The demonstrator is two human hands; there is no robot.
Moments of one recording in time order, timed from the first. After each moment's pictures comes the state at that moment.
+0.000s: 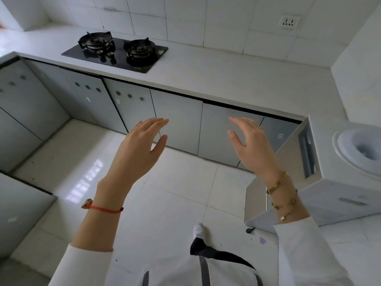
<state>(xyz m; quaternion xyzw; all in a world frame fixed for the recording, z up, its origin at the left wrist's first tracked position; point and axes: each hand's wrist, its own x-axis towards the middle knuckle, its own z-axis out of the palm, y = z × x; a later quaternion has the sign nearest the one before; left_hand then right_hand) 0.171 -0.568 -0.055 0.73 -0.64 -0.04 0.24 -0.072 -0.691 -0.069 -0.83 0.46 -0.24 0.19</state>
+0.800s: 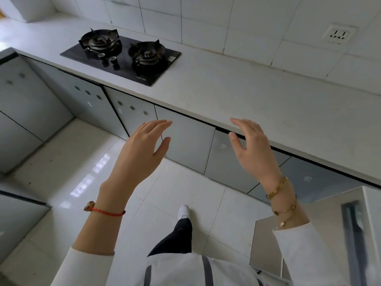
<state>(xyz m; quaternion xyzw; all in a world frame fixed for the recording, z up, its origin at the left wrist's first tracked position) 0.265 -0.804 -0.072 0.77 -0.60 -0.04 0.22 0.043 -0.942 -0.082 -0.85 0.43 -0.22 0.22</state>
